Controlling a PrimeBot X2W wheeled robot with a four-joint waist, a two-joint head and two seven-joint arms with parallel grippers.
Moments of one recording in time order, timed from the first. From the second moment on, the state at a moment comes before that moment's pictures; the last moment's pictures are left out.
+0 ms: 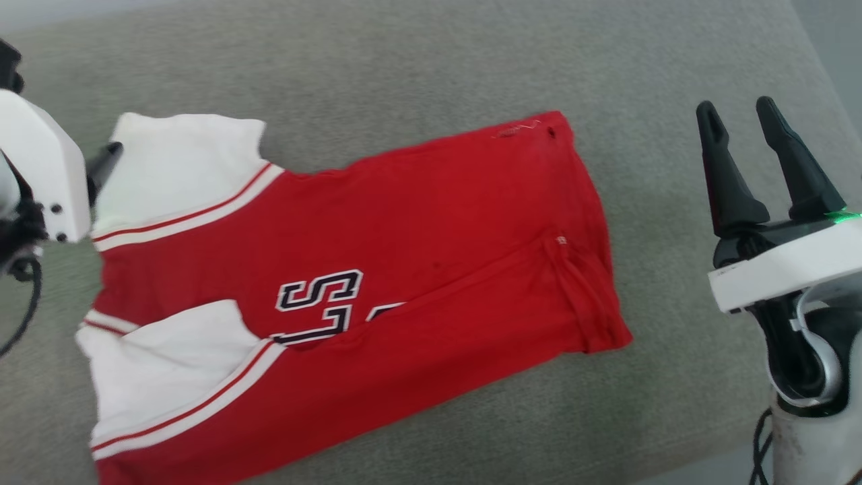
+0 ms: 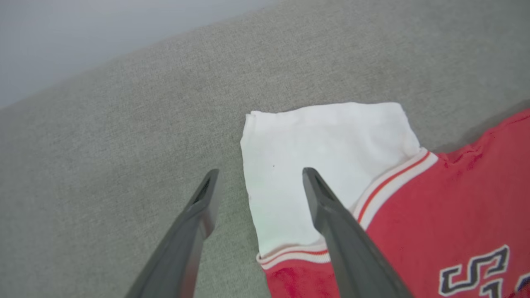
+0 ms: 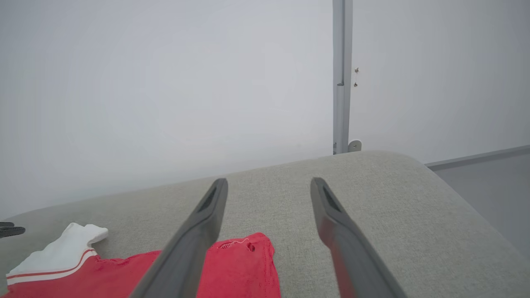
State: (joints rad) left arm -0.95 0.98 -0.85 0.22 -1.11 0.22 0.56; right arm -0.33 -0.07 -0.06 -0.22 0.40 0.13 0.26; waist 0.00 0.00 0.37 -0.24
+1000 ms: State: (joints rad) left arm -1.23 0.75 -0.93 0.68 -1.09 0.14 0.85; right arm -0.68 -0.21 0.21 0.17 0.51 0.13 0.48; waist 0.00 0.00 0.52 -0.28
